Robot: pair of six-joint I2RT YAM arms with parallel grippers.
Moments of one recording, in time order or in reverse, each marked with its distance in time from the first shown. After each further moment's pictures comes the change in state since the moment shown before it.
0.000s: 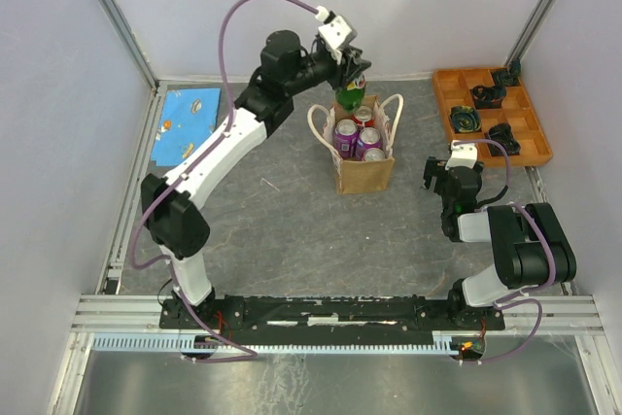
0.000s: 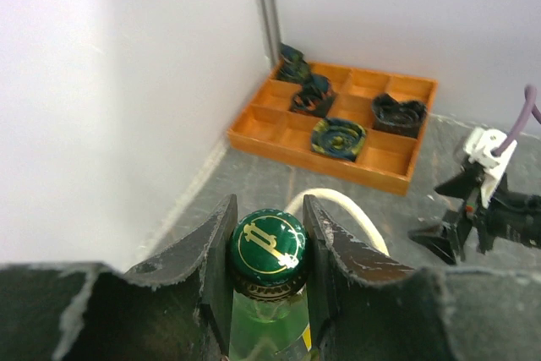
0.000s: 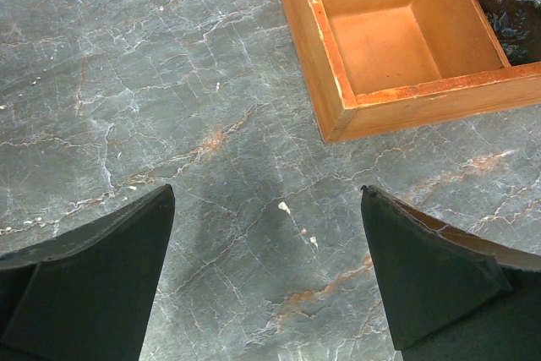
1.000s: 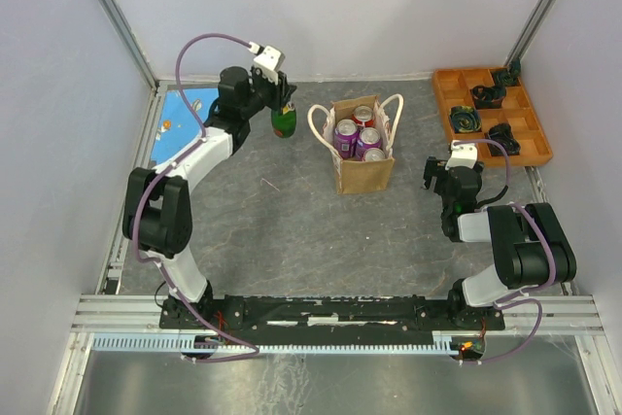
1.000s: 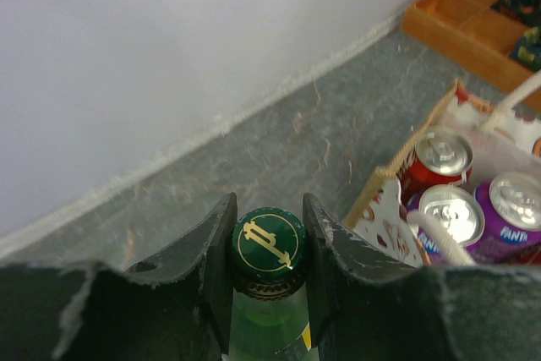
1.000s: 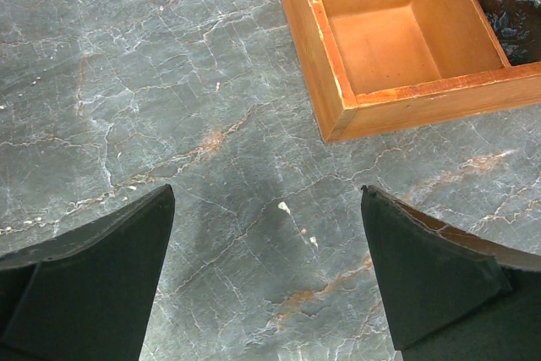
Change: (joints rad) left arm 0.309 -0.060 -0.523 0.284 -0.101 -0.085; right arm 0.000 0.000 0.000 0.000 0.000 0.000
